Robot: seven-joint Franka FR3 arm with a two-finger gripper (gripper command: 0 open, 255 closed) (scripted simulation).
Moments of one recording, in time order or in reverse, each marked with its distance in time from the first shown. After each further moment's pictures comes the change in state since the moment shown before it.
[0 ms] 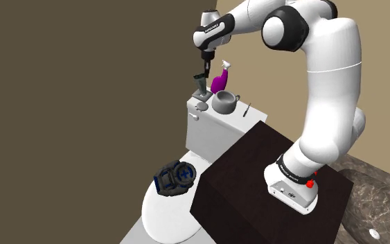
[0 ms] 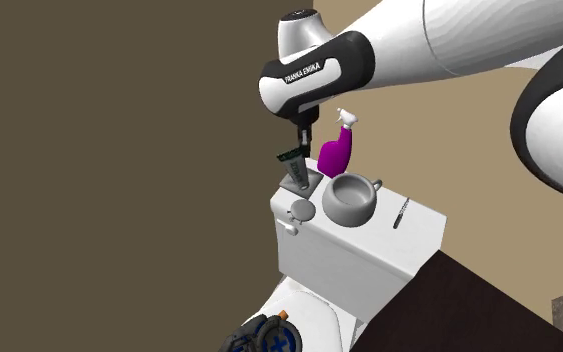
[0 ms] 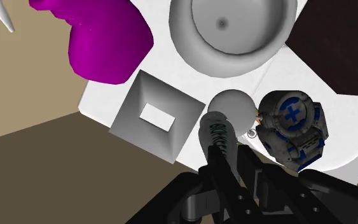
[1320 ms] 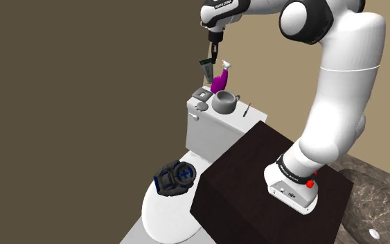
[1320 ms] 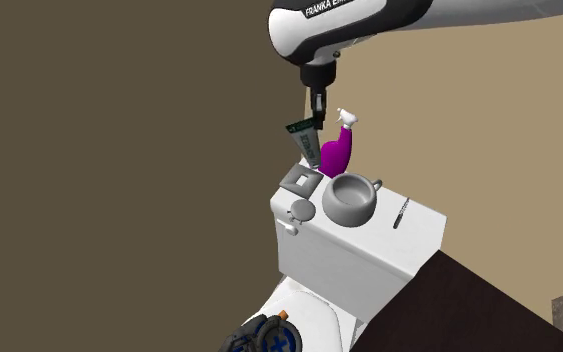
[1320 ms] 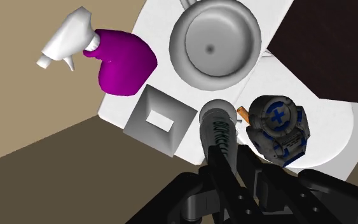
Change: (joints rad) arm -0.007 -0.163 -0.022 0.008 -0.022 -0.167 -0.030
